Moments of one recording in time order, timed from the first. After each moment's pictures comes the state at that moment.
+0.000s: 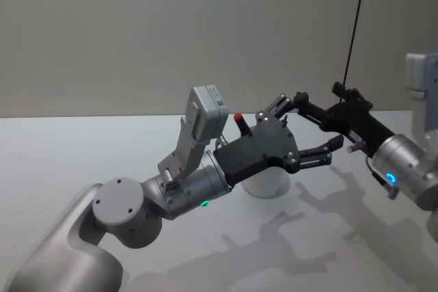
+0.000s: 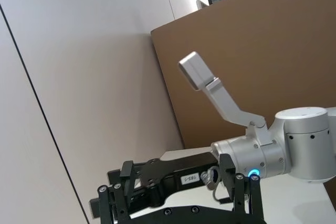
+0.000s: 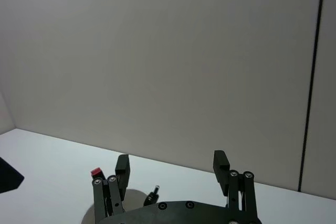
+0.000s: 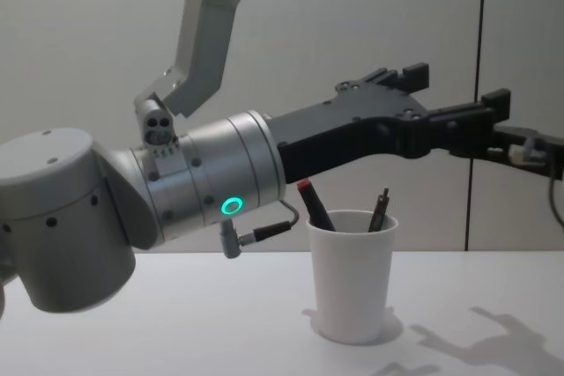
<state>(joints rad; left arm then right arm) -0.49 0.18 0.46 -1.27 -0.35 -0.26 -0.76 0.39 0.25 -0.28 -1.36 0.44 0.05 0.29</state>
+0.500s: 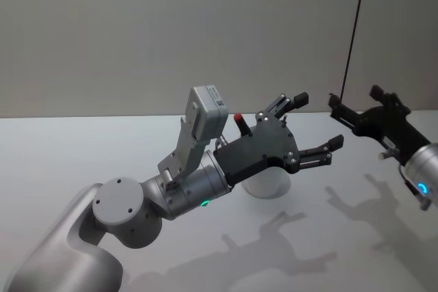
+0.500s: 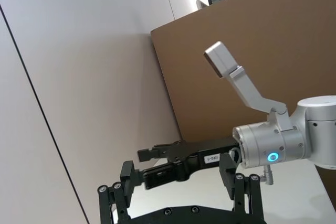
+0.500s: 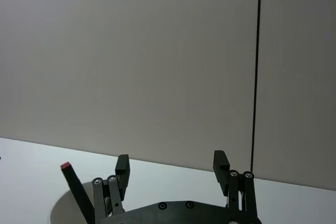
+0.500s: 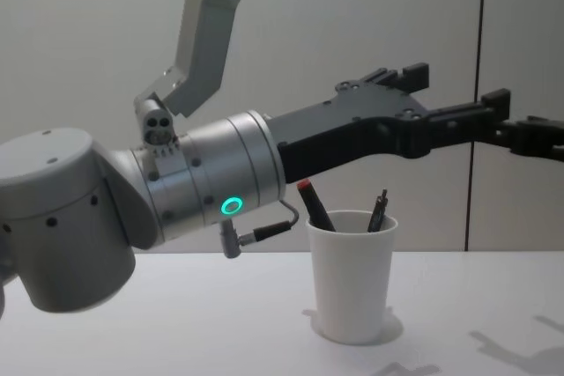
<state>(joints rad) -0.49 0.18 0.46 -1.27 -0.35 -0.26 -0.76 0.29 0.33 -0.25 -1.50 0.46 0.06 0.18</state>
